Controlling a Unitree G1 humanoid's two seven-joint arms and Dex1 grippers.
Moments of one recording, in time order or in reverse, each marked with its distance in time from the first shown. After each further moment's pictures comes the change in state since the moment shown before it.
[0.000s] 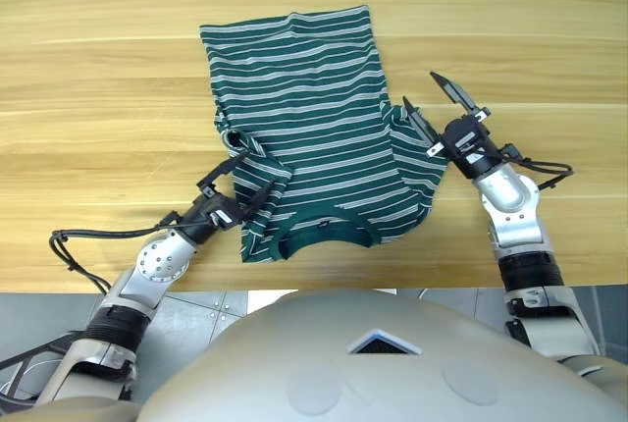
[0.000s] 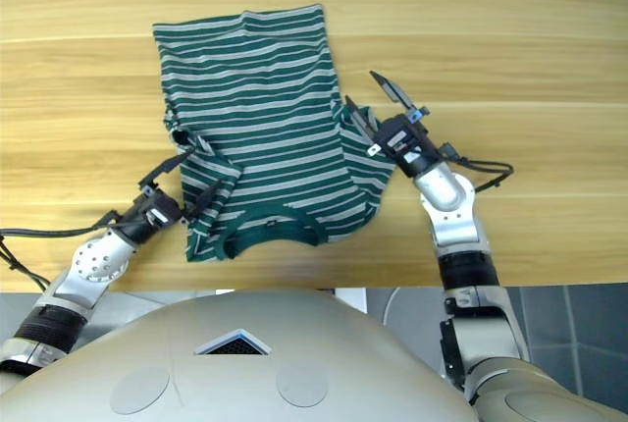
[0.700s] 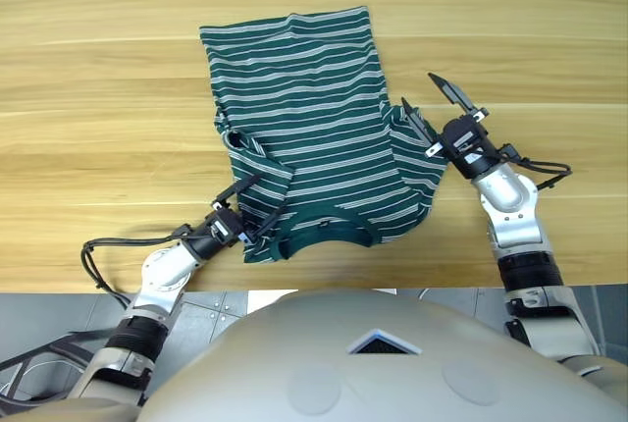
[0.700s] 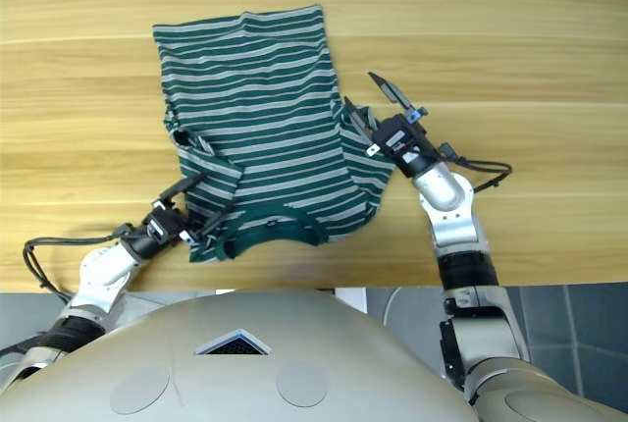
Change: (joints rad) left arm 0.051 -0.094 -0.024 0.103 -0.256 -0.041 -0.382; right arm 0.000 -0.002 0.003 -0.003 0.000 0.015 0.003
